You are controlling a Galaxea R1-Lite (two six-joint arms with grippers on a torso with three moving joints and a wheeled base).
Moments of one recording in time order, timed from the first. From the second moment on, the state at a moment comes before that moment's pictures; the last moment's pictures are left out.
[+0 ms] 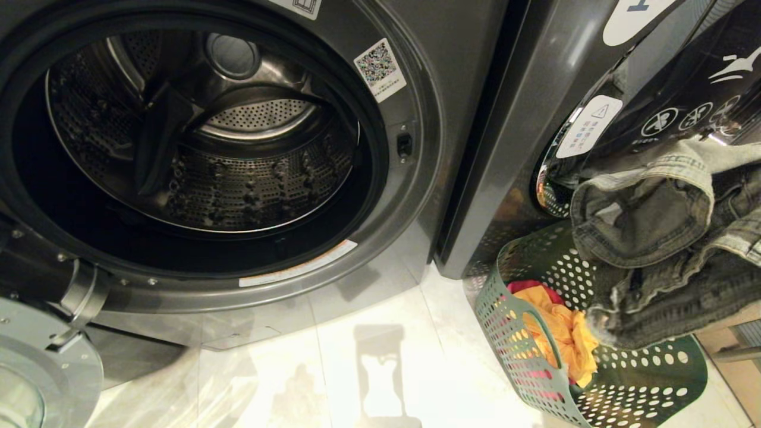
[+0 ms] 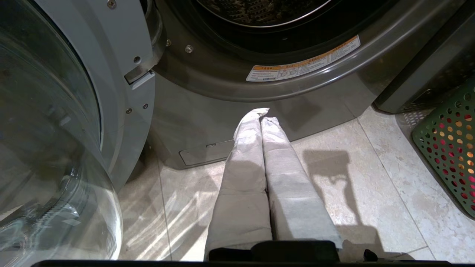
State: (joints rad) left arm 0.01 0.00 0.00 -0.11 0.01 0.00; right arm -0.07 1.01 -0.88 -0.13 -0.01 -0.12
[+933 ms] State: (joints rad) left arm 0.01 0.00 0.00 -0.11 0.01 0.00; right arm -0.07 1.12 -0.63 -0.24 -0.02 -0.09
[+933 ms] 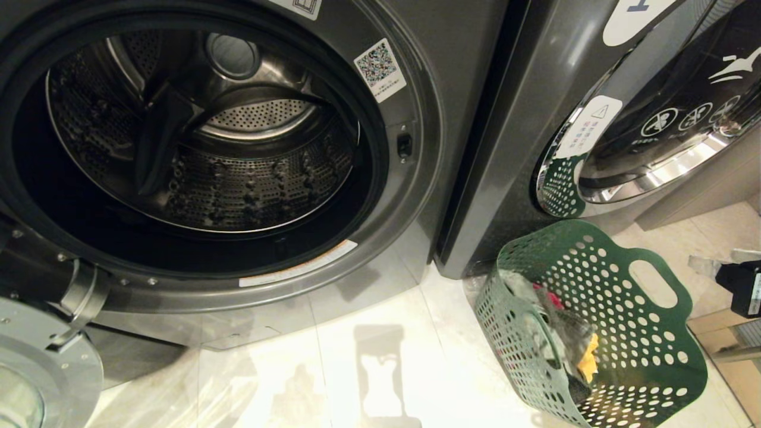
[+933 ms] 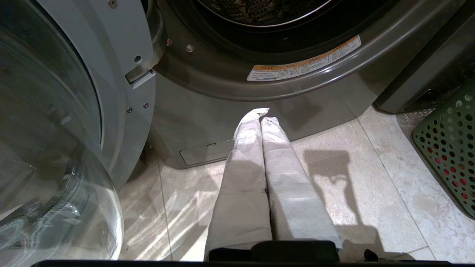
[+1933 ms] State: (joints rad) left arm 0.01 0.00 0.00 -0.11 0.01 0.00; right arm -0.07 1.01 -0.42 -0.27 -0.03 -0.09
